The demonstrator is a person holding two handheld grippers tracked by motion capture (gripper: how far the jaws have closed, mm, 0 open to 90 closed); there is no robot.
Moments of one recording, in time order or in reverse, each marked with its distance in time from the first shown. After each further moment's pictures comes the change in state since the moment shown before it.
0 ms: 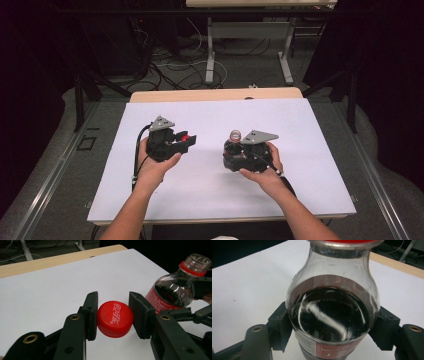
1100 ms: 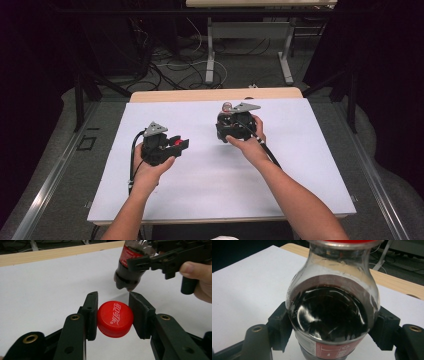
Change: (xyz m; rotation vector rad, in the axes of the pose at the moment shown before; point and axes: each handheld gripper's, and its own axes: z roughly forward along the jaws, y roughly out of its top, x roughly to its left) left arm 0.019 -0.020 0.004 0.028 0.031 -0.019; right arm -0.047 0.042 0.082 -0.017 -0.121 0.086
